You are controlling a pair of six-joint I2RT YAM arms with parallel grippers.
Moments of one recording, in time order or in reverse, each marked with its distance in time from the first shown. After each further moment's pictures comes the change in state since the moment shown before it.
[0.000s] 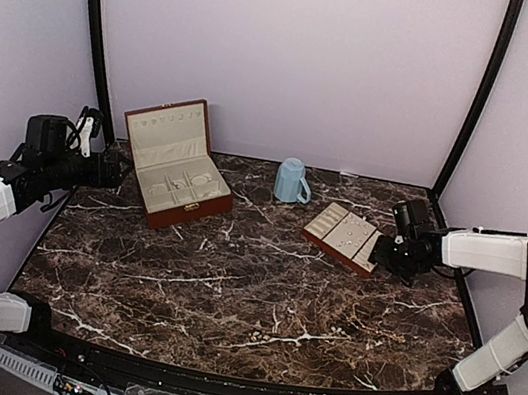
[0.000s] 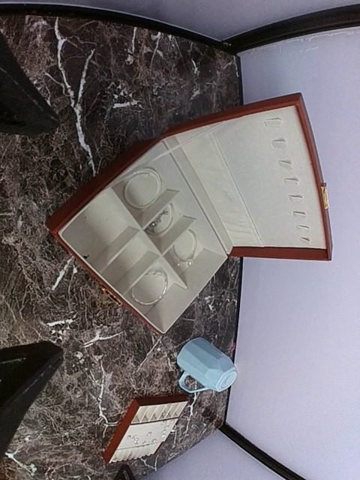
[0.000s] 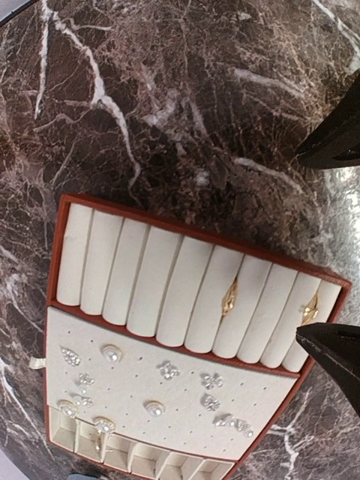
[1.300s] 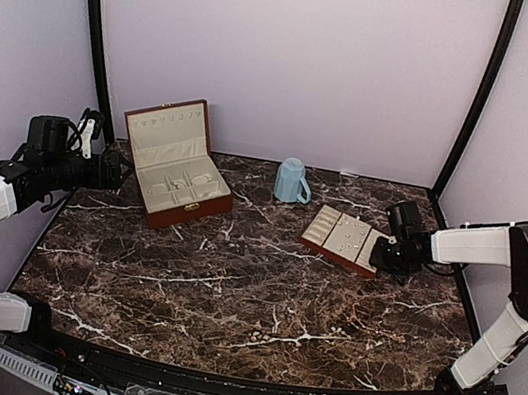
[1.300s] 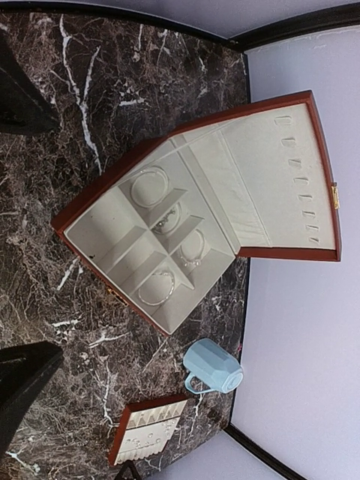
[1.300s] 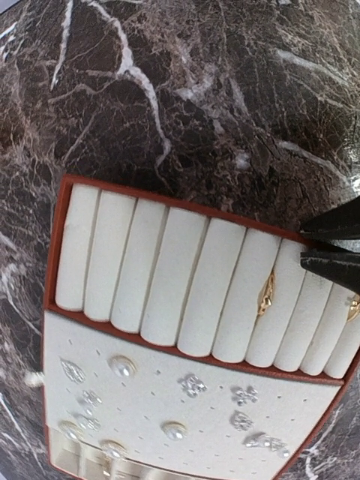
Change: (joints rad) left arm 0.000 0.011 0.001 -0.014 0.003 0.000; right arm -0.003 0.121 0.031 0.087 0.021 -0.063
